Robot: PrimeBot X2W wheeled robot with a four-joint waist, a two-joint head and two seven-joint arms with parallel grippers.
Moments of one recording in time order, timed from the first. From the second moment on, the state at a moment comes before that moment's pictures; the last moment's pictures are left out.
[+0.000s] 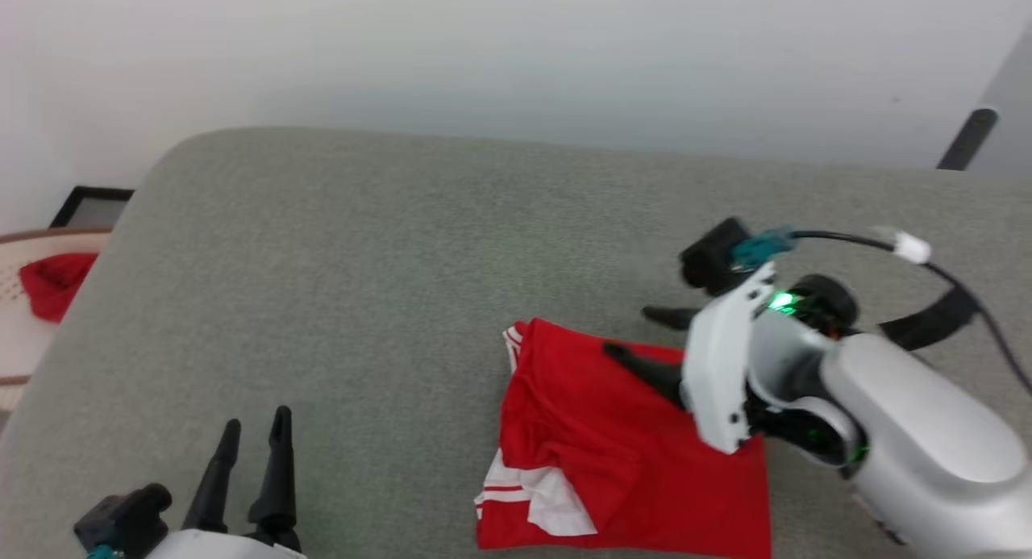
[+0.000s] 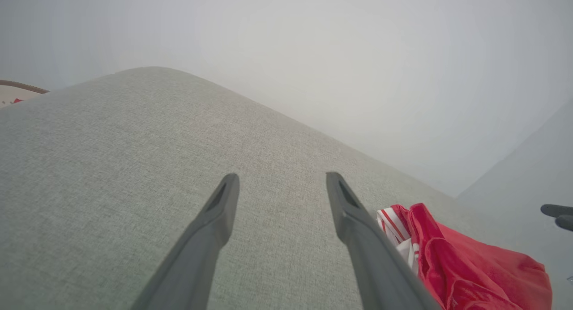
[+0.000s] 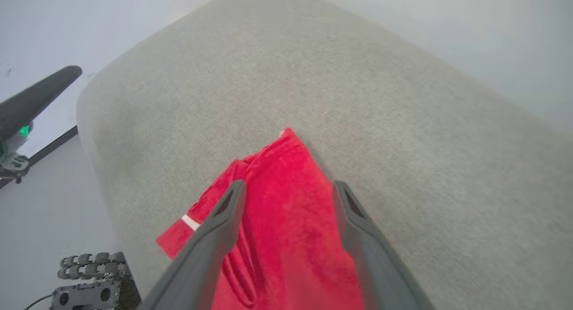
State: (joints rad) left arm 0.00 0.22 -0.03 0.22 -0.67 -0.13 -0.26; right arm -0.73 -0.38 0.83 0.28 0.85 0.13 0.52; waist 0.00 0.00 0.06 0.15
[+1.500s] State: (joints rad) left arm 0.09 0.24 0.08 0.15 -0.51 -0.13 -0.26; right arm -0.10 -0.44 0.18 0.27 0.53 0.13 -0.15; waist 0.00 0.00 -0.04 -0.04
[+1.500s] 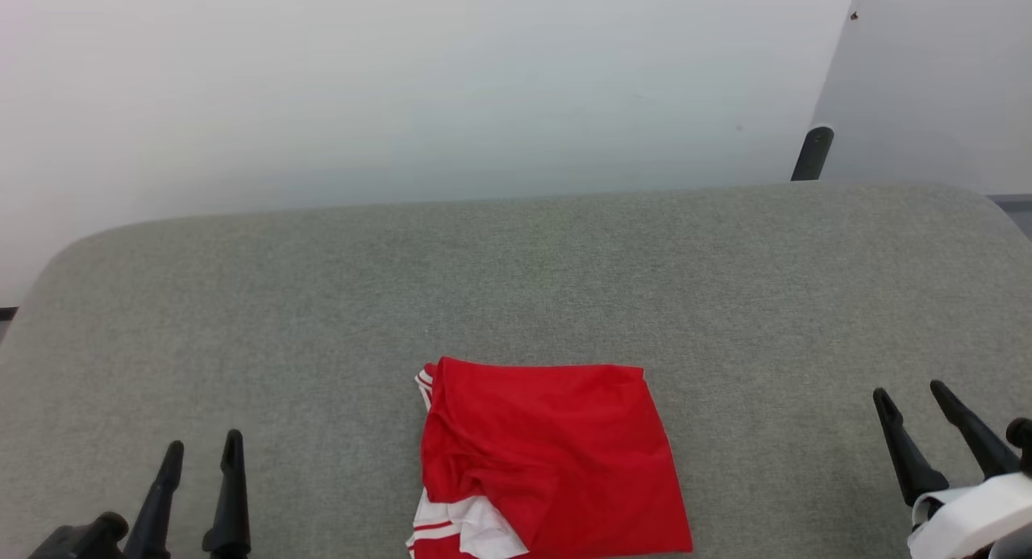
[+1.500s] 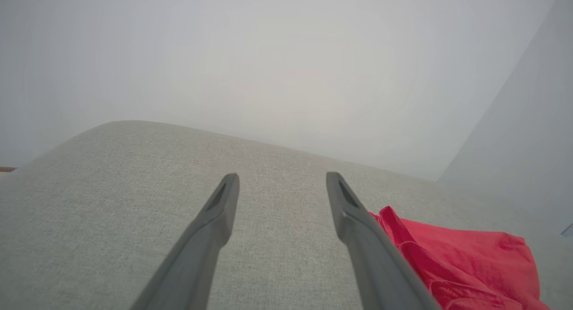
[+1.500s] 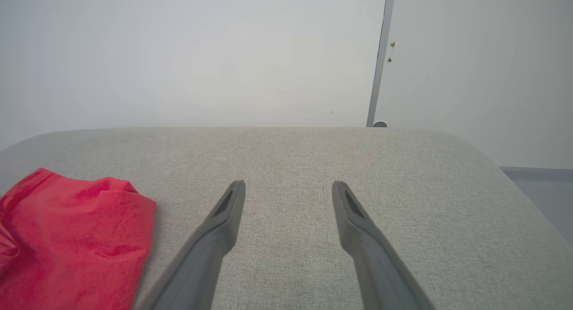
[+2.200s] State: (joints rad) left arm 0.08 0.24 0.07 0.13 -0.48 -0.13 -0.26; right arm -0.03 -0.38 0.14 0.22 0.49 0.13 -0.10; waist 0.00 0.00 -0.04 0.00
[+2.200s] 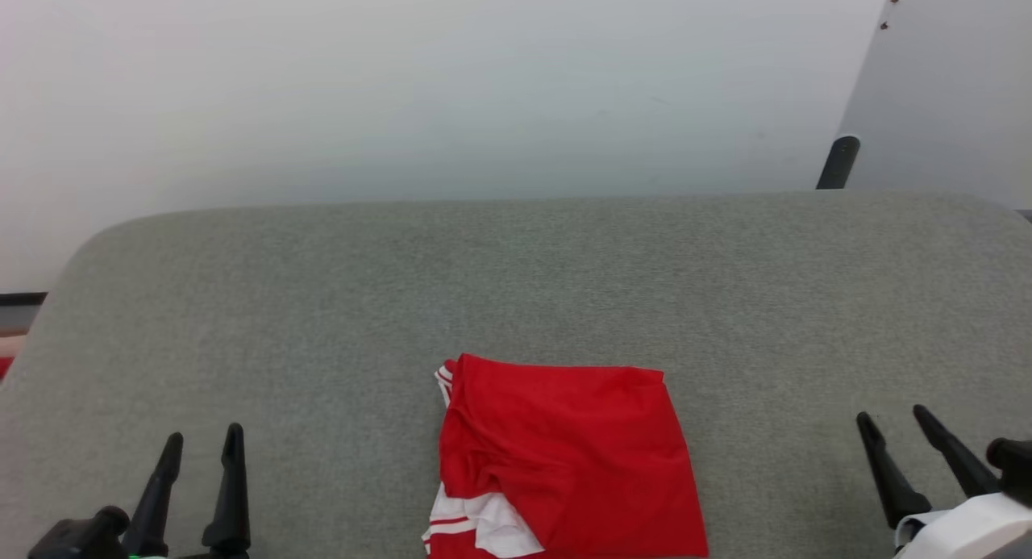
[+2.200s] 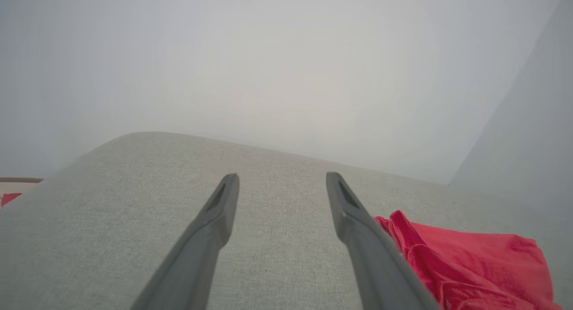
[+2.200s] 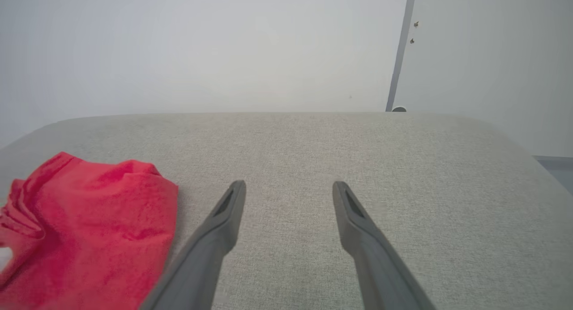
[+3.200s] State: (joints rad) left arm 0.03 0.21 0.05 0.11 -0.48 -0.13 -0.26; right arm -0.20 -0.46 0.42 0.29 0.62 0.13 0.36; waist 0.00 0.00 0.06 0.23
